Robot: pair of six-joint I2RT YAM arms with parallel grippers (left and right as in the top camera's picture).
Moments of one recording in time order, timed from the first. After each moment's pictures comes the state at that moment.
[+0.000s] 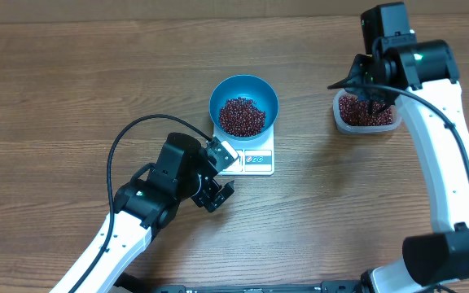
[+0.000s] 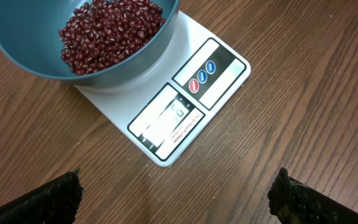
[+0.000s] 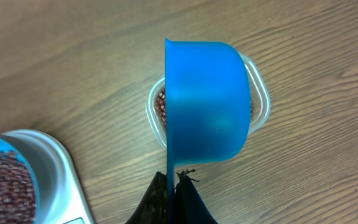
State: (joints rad) left arm -0.49 1.16 0.76 -0.48 0.15 0.34; right arm 0.16 1.72 1.82 -1.27 0.26 0.48
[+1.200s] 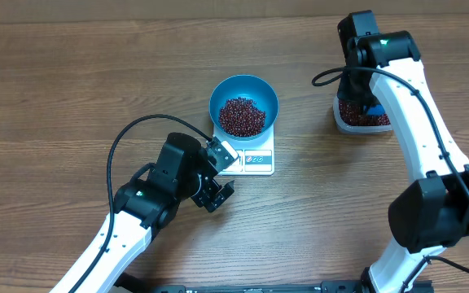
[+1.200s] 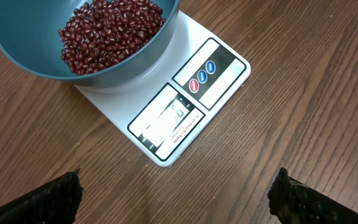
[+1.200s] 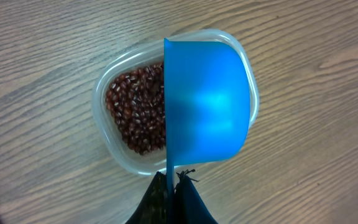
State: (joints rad) left arm -0.49 1.16 0.76 -0.48 0.15 0.34; right arm 0.16 1.92 1.82 -1.30 0.39 0.46
